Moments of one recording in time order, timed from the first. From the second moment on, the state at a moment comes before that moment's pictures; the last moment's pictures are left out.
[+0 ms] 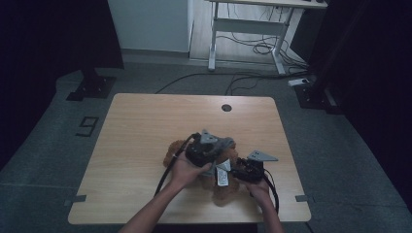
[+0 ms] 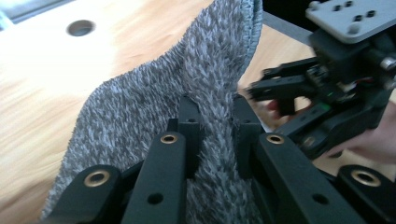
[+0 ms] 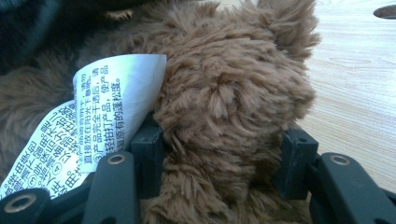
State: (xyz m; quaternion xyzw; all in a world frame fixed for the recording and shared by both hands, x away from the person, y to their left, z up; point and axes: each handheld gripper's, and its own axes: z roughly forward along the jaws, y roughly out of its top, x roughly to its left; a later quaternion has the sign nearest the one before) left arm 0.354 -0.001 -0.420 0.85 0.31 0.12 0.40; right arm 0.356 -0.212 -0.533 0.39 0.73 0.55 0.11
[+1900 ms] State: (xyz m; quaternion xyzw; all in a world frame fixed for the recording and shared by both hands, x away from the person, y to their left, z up) left arm 0.354 0.112 -0.424 0.80 0.39 0.14 0.43; right arm 0.357 -0.215 -0.536 0.39 0.72 0.56 0.10
